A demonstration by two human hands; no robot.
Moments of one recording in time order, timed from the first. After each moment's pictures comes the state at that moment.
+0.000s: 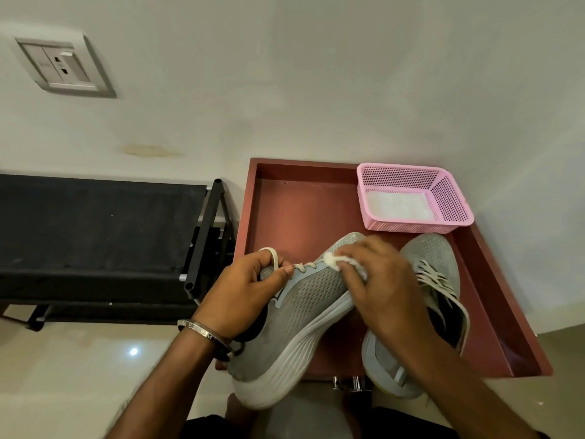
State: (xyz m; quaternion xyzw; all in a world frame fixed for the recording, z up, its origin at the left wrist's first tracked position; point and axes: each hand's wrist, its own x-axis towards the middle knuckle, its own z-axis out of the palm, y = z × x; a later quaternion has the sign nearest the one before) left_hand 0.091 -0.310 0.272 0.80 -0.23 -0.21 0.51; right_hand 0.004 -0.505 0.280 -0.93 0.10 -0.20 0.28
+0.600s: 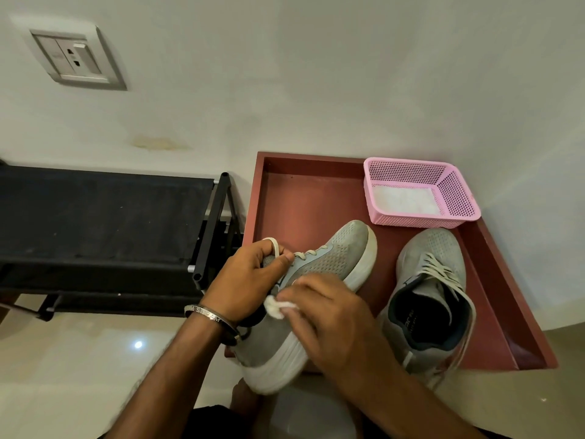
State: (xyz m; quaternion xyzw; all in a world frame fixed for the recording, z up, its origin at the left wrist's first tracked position) left_hand 0.094 -0.306 0.270 0.80 -0.19 -0.21 0.53; right_hand -0.020 -0.441 0.274 -0.94 -0.08 -0.16 0.28
